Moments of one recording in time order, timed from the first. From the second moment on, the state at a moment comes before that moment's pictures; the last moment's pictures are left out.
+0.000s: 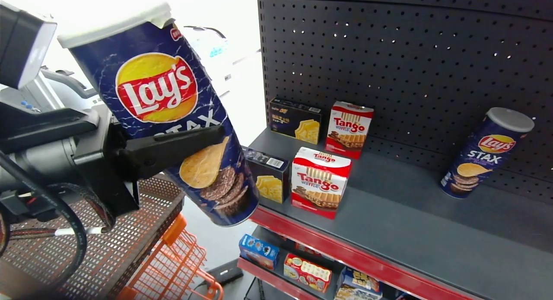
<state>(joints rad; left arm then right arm) -0.49 1.25 -0.77 -0.56 -0.50 -0.05 0.00 0.01 0.00 0.00 -0.01 0.00</state>
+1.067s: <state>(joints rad) -0.55 1.31 -0.84 -0.57 -0.66 -0.05 0.00 0.01 0.00 0.00 0.00 0.00</state>
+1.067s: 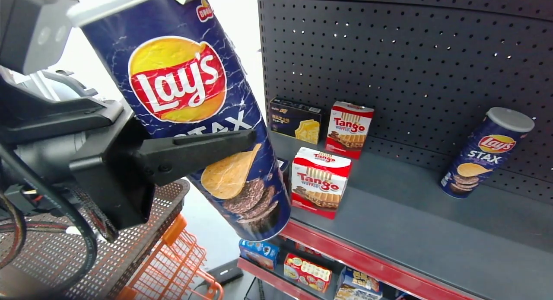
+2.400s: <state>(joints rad) -0.54 1.31 -0.83 -0.57 -0.66 -0.05 0.00 0.01 0.00 0.00 0.00 0.00</state>
